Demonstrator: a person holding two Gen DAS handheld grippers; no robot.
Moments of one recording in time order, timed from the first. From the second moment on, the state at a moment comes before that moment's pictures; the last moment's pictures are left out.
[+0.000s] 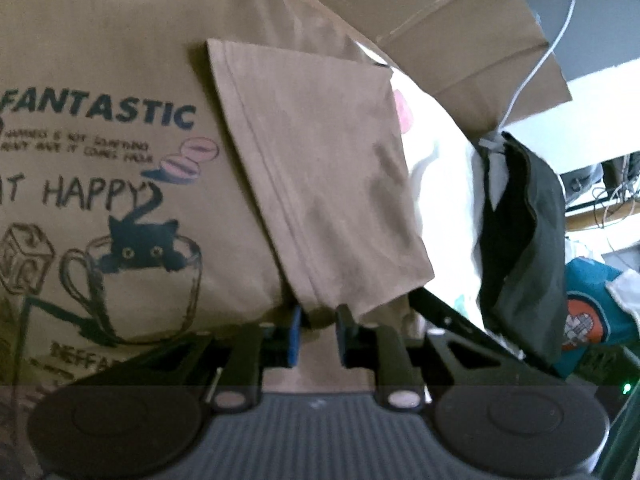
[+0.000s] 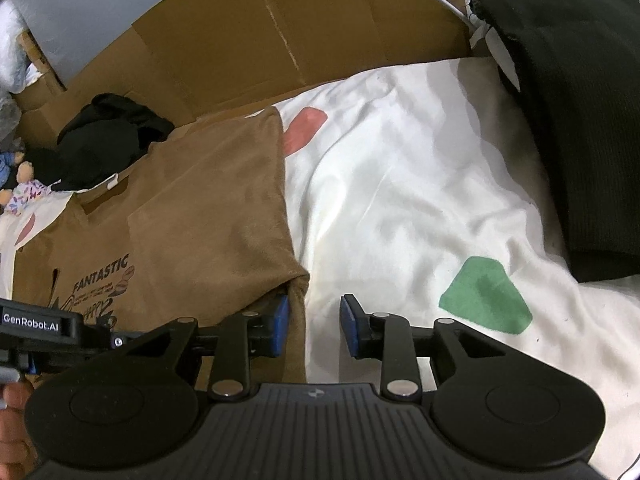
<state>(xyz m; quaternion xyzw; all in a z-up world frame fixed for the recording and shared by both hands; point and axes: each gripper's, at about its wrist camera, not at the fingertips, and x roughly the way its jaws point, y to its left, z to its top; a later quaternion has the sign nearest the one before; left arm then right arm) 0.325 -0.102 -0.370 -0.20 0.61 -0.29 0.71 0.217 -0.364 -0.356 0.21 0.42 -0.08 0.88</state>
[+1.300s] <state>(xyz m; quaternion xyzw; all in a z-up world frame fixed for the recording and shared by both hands) 0.345 -0.083 -0.333 -0.16 0.55 -0.26 0.78 0.200 -0.377 -0.328 0.19 0.41 -0.13 0.88</state>
